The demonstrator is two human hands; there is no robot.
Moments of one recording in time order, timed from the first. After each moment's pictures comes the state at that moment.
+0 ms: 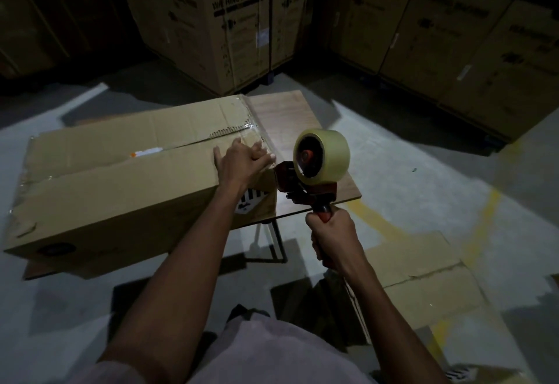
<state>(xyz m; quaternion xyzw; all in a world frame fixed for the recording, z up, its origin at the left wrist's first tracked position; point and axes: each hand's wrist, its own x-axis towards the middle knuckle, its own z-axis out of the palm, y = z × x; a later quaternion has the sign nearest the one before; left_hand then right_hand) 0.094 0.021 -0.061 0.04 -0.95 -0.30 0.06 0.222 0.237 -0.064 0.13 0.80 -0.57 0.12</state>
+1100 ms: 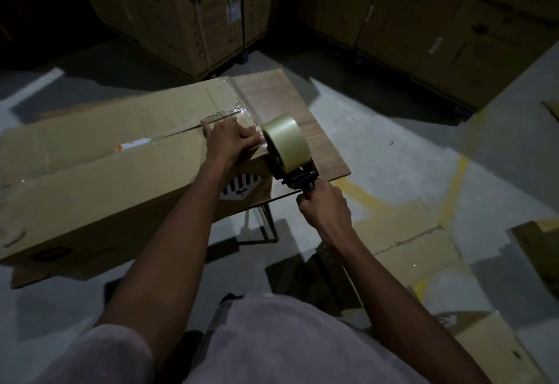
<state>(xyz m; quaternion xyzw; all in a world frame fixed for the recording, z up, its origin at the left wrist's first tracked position) 0.074 -0.006 -0.049 -0.03 -0.95 -0.31 0.07 0.210 0.204 -0.057 0.12 0.95 -0.28 0.04</state>
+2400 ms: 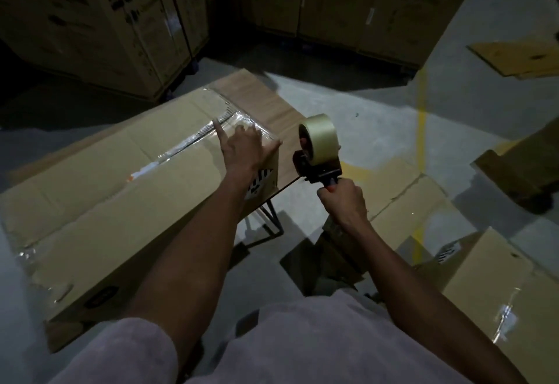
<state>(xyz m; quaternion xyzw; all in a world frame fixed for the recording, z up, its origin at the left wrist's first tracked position) 0.094 -0.005 -0.050 -0.15 -0.99 -0.02 0.06 0.258 0.164 -0.072 0.33 0.87 -0.36 0.00</state>
